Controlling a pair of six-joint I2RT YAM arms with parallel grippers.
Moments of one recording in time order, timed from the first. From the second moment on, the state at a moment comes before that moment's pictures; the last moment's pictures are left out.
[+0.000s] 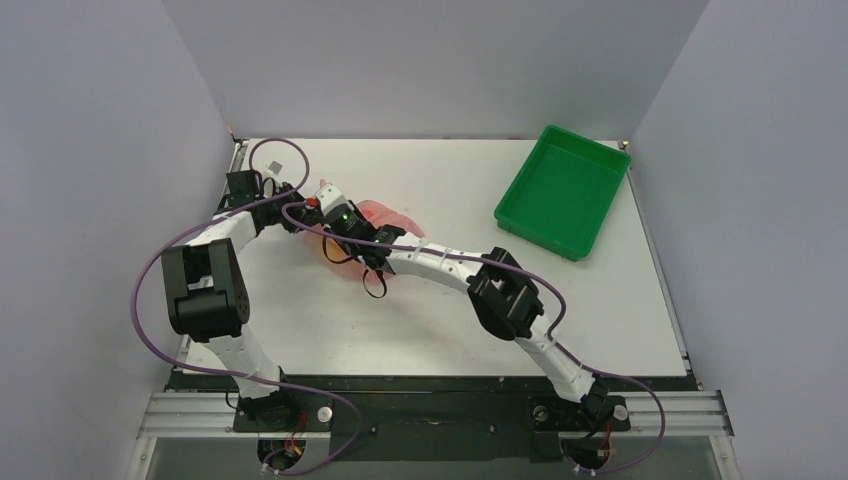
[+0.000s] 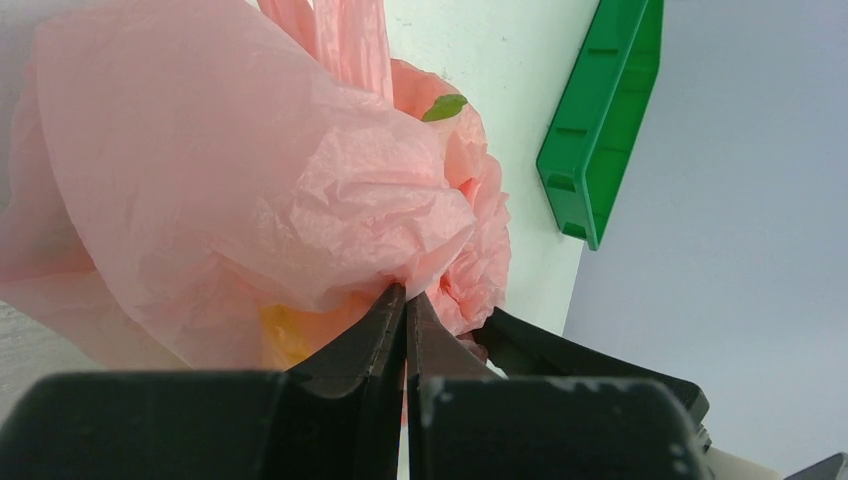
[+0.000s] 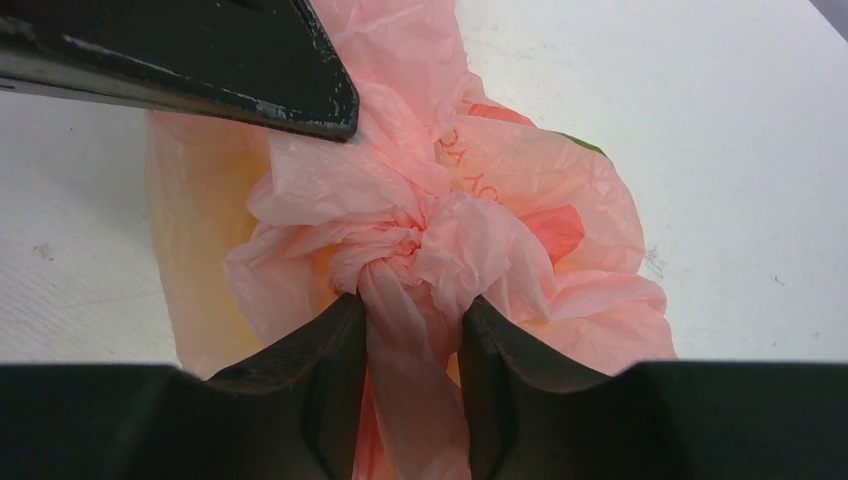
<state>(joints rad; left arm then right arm) 0.17 1.80 1.15 -0.17 0.80 -0.65 1.01 2.37 2.01 -0.27 0.43 -0.01</state>
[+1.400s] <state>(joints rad) 0.23 1.74 1.13 -0.20 0.74 -0.64 0.84 2.14 1.66 -0.07 0.09 0.29</state>
